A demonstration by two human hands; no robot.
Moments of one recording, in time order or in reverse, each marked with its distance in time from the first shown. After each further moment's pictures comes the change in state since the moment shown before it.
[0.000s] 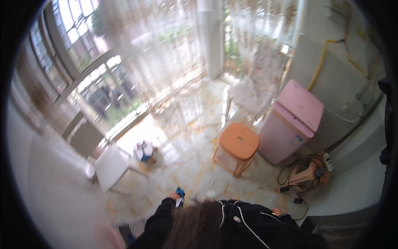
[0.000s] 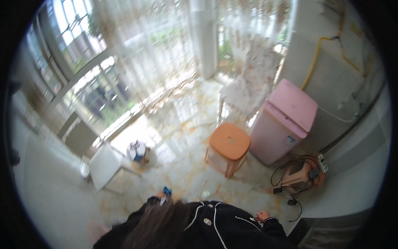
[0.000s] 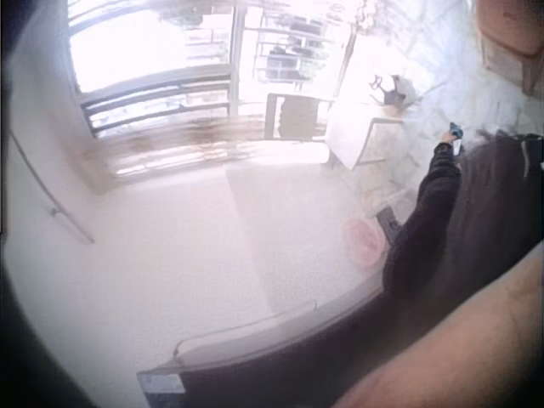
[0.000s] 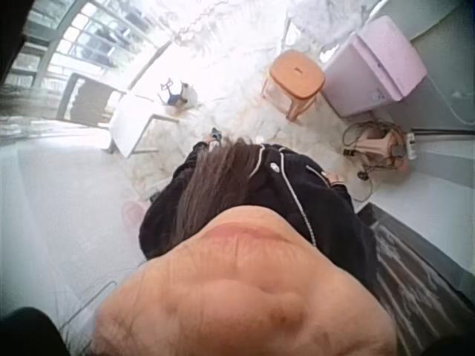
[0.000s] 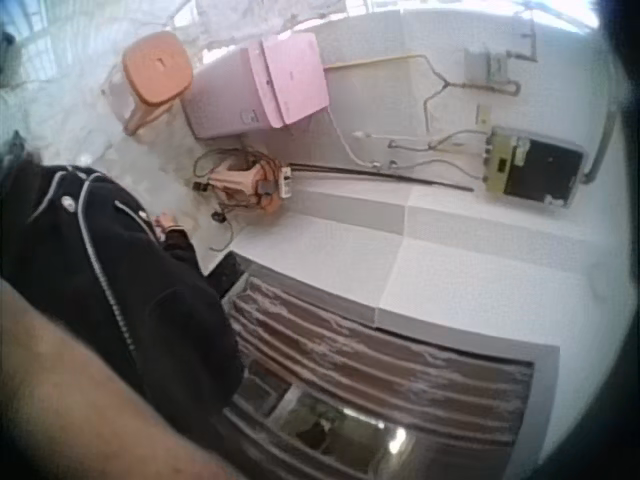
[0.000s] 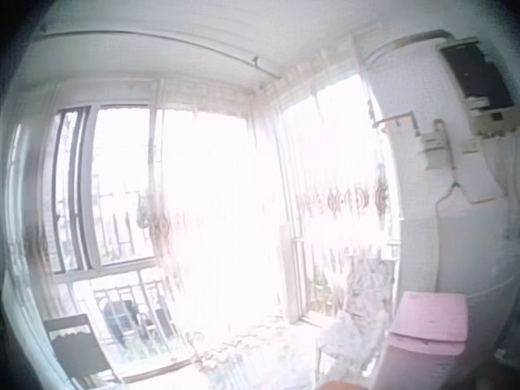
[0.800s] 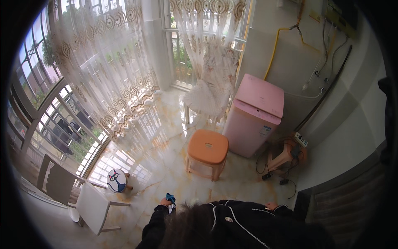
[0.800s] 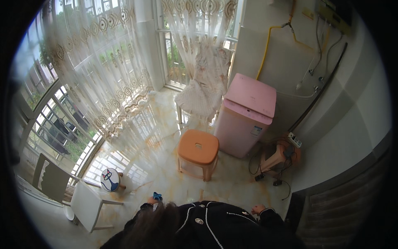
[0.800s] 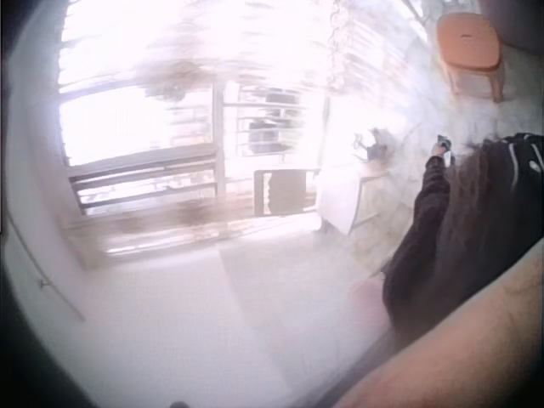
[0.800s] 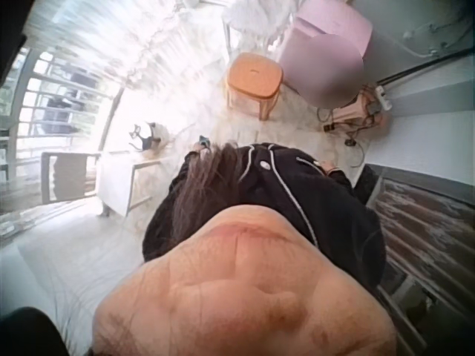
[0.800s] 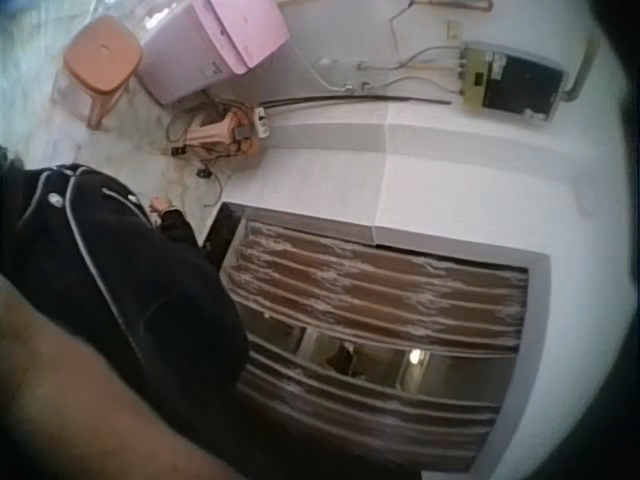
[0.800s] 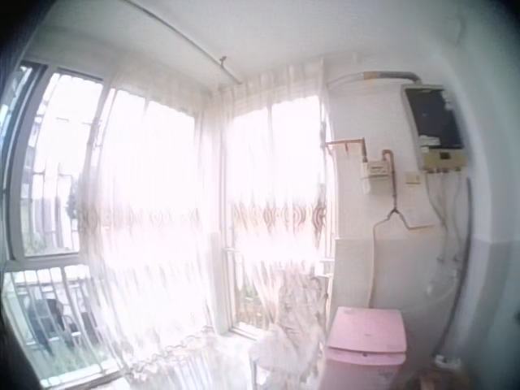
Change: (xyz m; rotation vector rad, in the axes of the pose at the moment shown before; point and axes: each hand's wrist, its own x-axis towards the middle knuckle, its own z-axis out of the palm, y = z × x) left_hand 0.124 0.072 -0.074 0.043 -0.102 0.148; right_hand -0.016 -0.074 0.014 -0.338 0.038 -0.058
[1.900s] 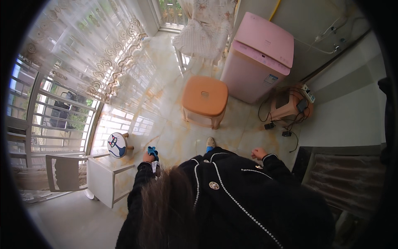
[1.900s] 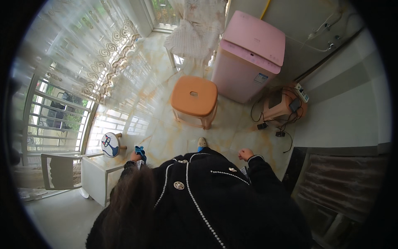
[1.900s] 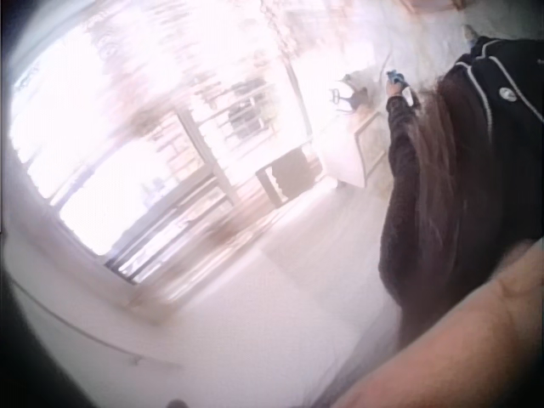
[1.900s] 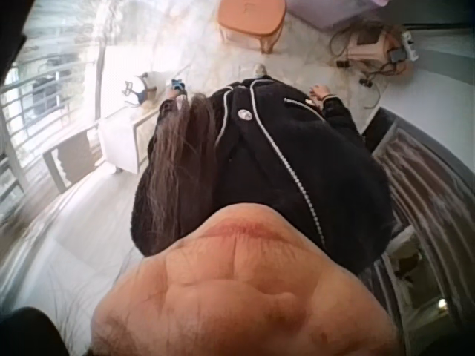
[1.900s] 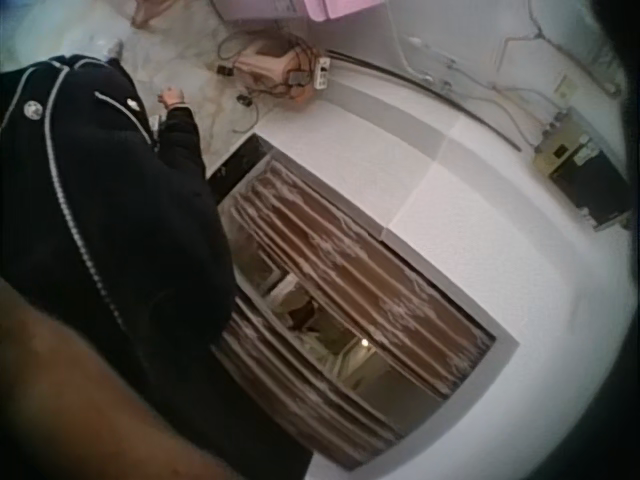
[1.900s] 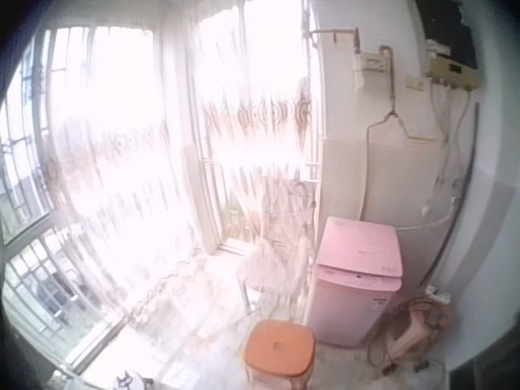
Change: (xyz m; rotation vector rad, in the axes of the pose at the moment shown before) left_hand 0.115 0.084 -0.096 0.106 0.197 -0.112; right_hand 0.194 -0.025 -0.096 0.878 -0.049 0.323
